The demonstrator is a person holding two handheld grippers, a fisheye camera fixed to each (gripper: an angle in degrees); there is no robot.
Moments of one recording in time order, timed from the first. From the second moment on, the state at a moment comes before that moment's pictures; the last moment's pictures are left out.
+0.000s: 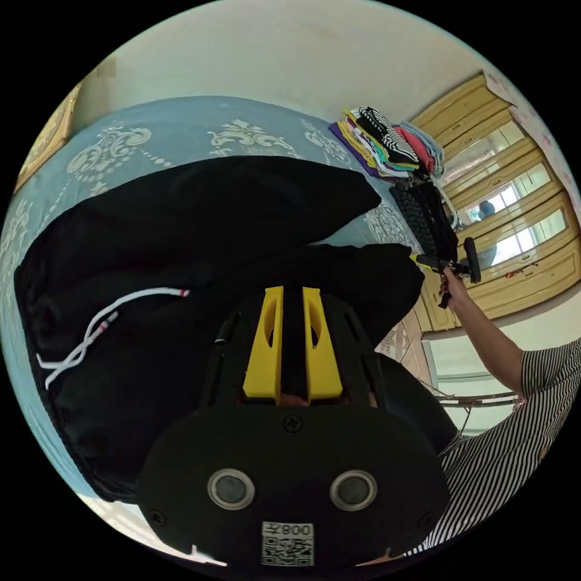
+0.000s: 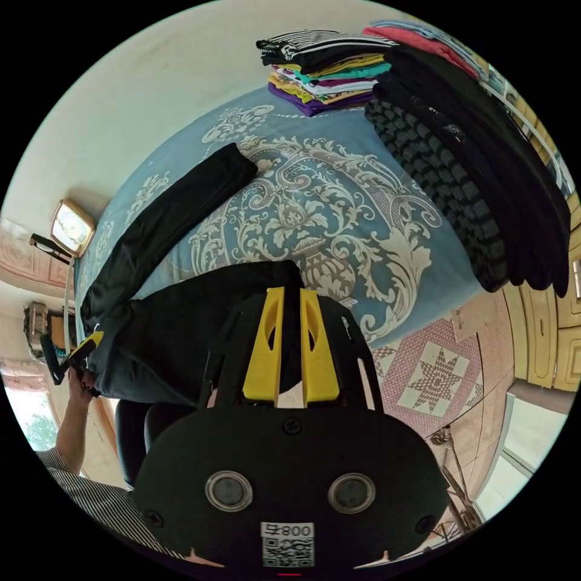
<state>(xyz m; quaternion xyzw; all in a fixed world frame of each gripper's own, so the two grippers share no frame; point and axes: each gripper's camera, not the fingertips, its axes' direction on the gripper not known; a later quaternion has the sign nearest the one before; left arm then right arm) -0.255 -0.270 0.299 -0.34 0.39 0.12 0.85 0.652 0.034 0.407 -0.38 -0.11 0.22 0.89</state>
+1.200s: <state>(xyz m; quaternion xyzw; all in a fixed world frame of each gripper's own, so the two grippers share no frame) -0.410 -0.407 0.382 -0.34 0.18 -0.02 0.92 0.517 -0.141 0.506 -0.31 -0.37 0.01 0.88</state>
